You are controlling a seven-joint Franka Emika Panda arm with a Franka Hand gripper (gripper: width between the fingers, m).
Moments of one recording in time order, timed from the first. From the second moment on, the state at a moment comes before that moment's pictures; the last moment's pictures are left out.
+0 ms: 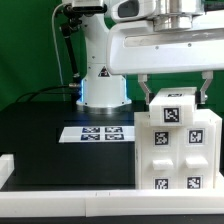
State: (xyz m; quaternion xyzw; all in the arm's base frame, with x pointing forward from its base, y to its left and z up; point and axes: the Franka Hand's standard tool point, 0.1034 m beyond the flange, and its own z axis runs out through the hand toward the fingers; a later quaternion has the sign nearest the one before) arm 0.620 0.078 0.153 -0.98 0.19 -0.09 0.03
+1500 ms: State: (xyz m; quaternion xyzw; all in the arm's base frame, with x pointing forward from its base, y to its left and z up) arm 0.613 0.084 0.148 -0.66 0.75 -0.02 0.09
